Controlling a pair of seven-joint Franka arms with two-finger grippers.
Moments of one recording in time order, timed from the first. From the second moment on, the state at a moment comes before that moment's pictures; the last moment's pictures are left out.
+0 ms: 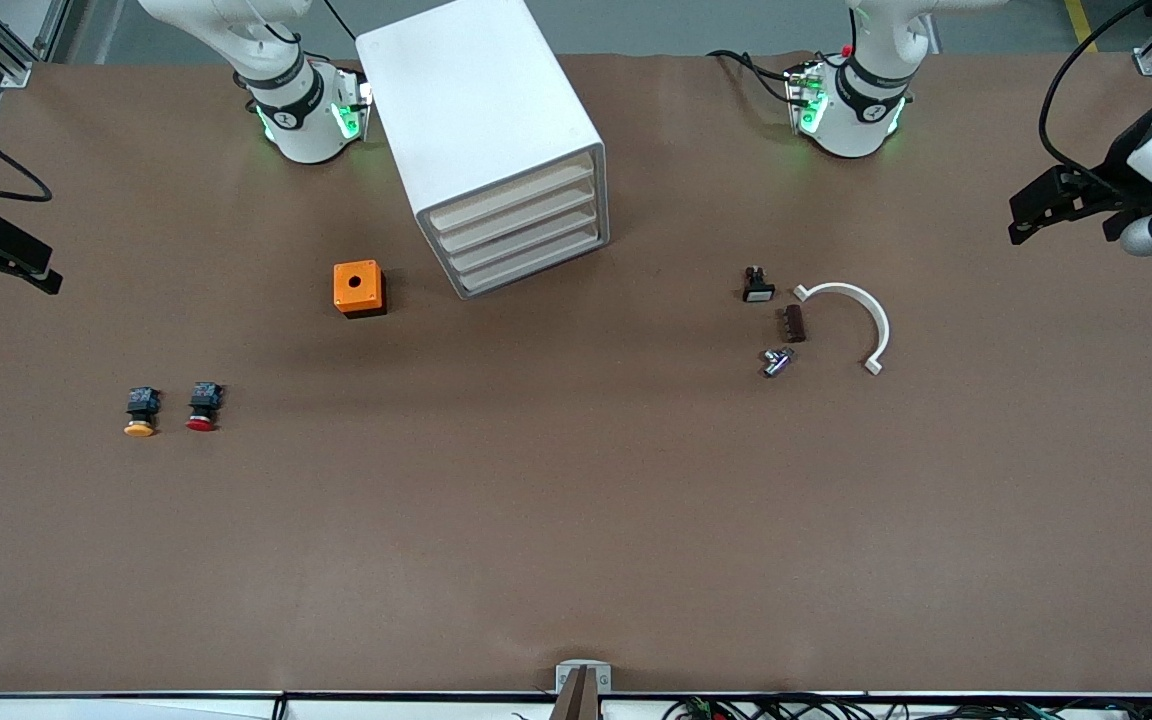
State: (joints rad) left arm -0.01 -0.05 -0.08 -1.58 0.02 1.49 -0.10; right arm 0.03 0.02 -0.09 -1.51 0.00 1.58 -0.05
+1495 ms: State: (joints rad) left arm -0.07 0.44 -0.09 -1.41 0.02 1.58 -0.31; right arm 0.03 0.03 -0.09 -1.51 0.00 1.58 -0.05
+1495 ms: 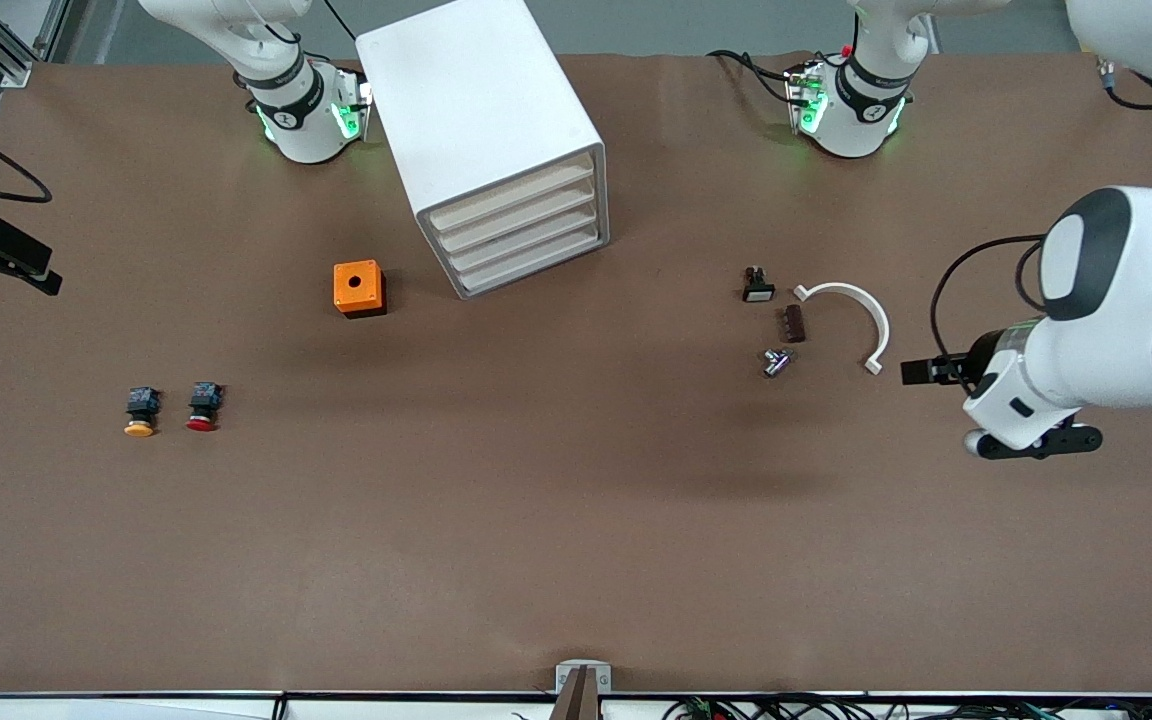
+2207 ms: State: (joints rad) left arm -0.19 0.63 -0.10 -1.41 -0.12 1.67 -0.88; right arm 0.03 0.03 -0.09 -1.51 0.00 1.58 -0.05
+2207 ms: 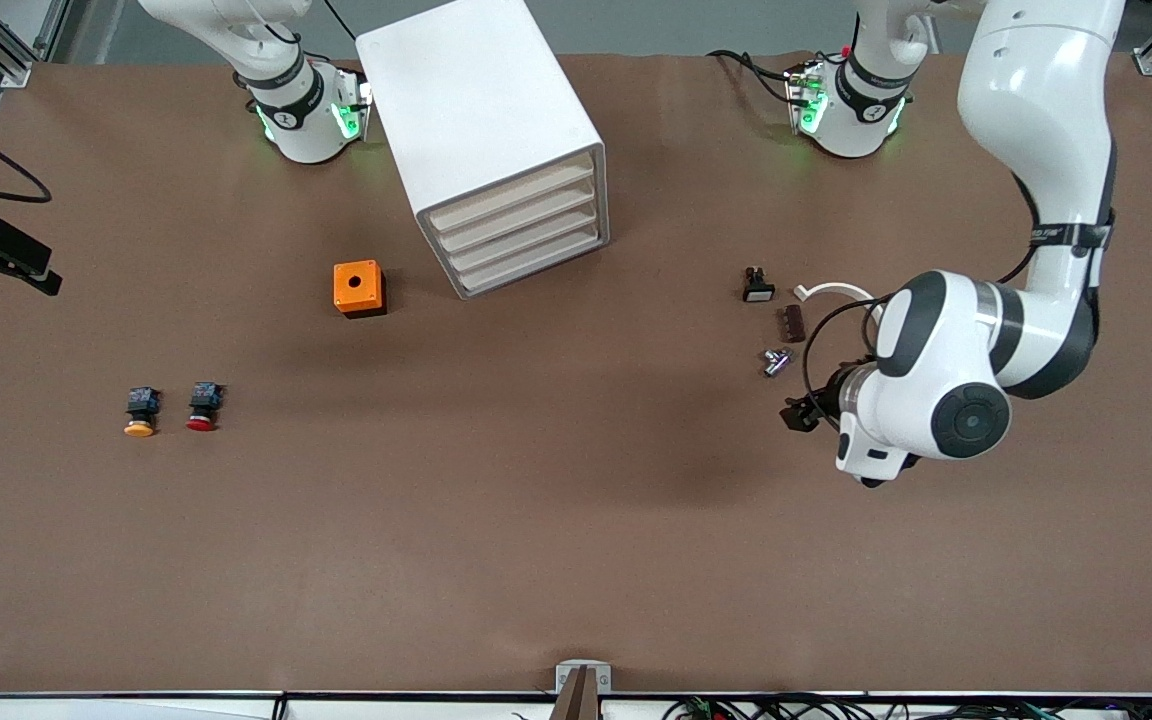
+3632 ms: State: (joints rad) left arm -0.37 0.75 -0.10 -1.40 -0.60 1.79 -1.82; right arm 0.03 0.03 -0.09 -1.51 0.00 1.58 -0.05
